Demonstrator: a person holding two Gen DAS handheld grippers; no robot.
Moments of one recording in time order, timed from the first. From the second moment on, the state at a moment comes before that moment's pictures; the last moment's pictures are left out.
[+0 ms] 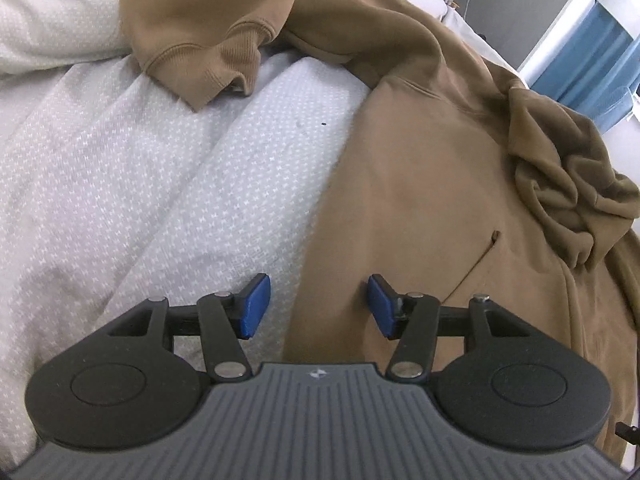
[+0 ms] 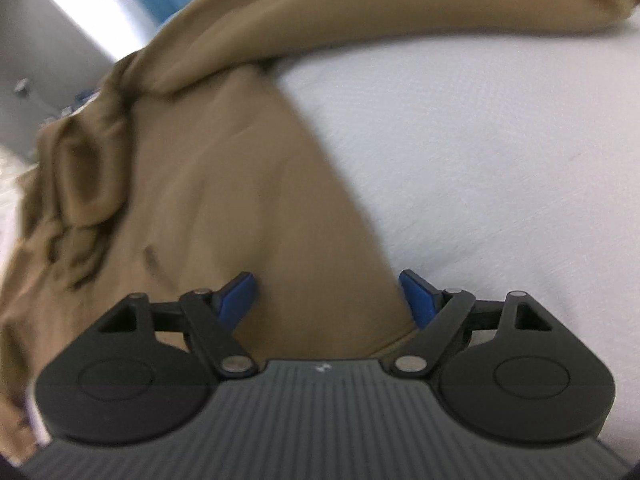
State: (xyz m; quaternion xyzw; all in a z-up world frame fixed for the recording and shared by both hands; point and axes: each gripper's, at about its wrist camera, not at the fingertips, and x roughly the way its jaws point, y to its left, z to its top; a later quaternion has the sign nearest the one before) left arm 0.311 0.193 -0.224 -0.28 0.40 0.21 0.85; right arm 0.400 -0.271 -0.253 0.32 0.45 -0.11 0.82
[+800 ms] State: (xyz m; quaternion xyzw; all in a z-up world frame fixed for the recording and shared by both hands) left arm 0.270 0.191 -0.162 -0.29 0.35 0.16 0.88; right arm 0.354 -0.285 -0.153 0.23 0.44 0.02 0.87
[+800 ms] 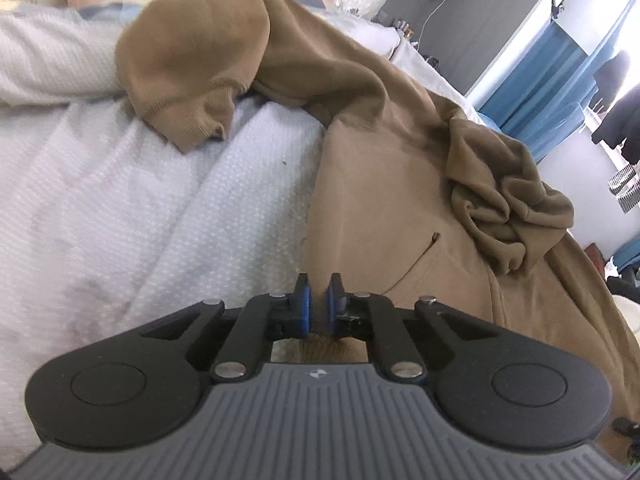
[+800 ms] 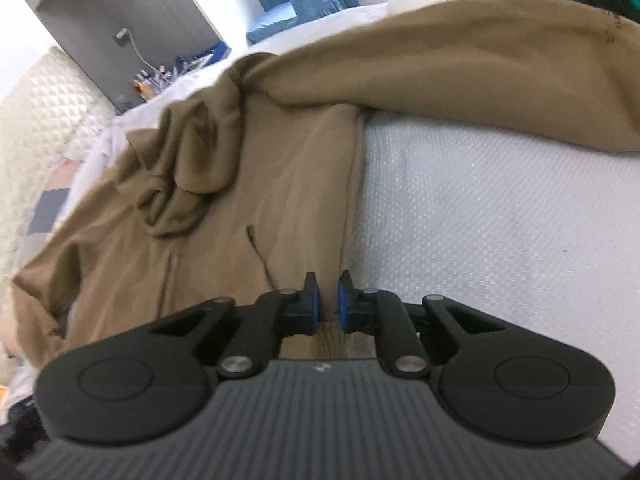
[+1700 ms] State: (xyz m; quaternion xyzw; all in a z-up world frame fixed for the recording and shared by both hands) left arm 0.292 0.116 -0.097 -0.19 0.35 0.05 0.91; right arm 0.354 -0.228 -0.113 0.15 0.38 0.13 0.91
